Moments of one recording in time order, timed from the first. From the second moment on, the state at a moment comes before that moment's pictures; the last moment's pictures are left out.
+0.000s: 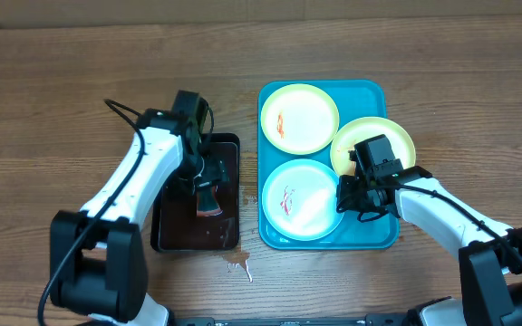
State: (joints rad) left arm -0.21 1.75 1.23 -1.07 0.08 -0.51; right arm 0.31 1.59 0.76 -0.46 -0.20 0.46
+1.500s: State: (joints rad) left arm -0.28 1.65 1.27 -1.05 -0.04 -0.39; right arm 0.31 1.59 0.76 -0.47 -0.20 0.46
